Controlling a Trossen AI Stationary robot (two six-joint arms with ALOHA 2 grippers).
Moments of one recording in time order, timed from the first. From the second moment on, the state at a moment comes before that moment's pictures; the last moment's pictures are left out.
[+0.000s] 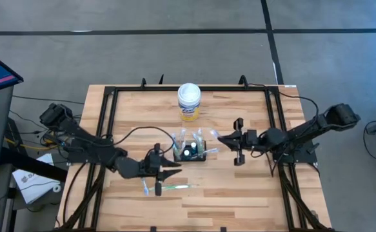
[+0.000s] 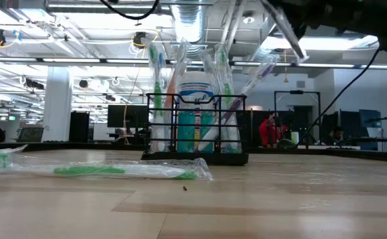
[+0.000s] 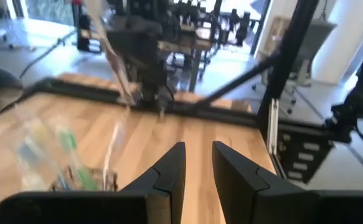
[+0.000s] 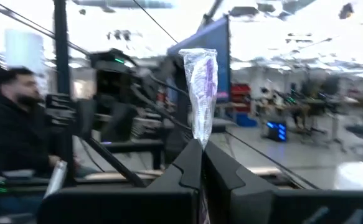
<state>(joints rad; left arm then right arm) -0.57 1.38 0.84 0.39 -0.68 -0.26 0.25 1.19 0.30 1.19 0.31 -0.06</state>
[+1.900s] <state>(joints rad) -0.35 1.55 0.84 0.96 -0.39 0.05 0.33 1.49 0.63 1.18 0.20 -0.15</state>
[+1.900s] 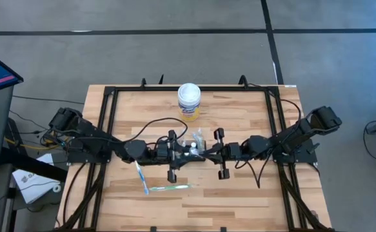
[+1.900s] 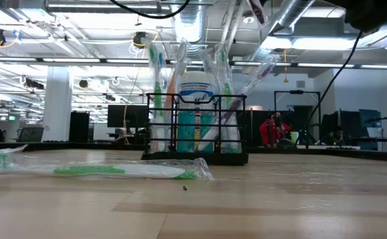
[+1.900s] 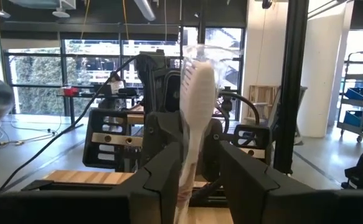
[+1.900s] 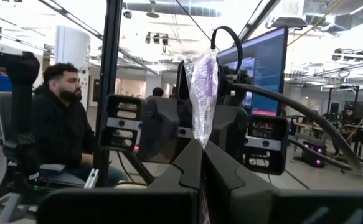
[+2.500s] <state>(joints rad) -0.31 1.55 0.84 0.98 -0.39 0.05 0.32 1.49 0.63 1.18 0.20 -0.13</state>
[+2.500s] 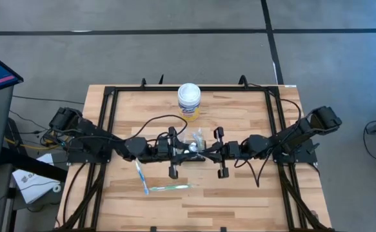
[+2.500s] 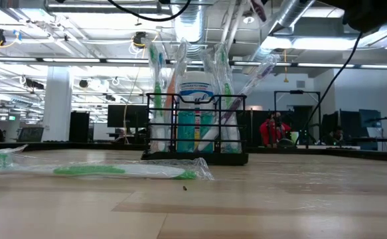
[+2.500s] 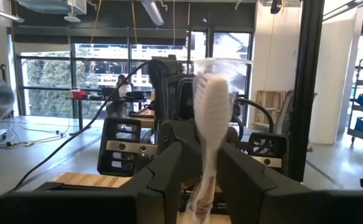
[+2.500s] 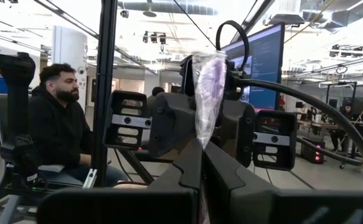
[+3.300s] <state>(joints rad) -0.36 1.52 0.84 0.94 -0.44 0.08 0.31 1.44 0.63 1.00 0.21 -0.14</state>
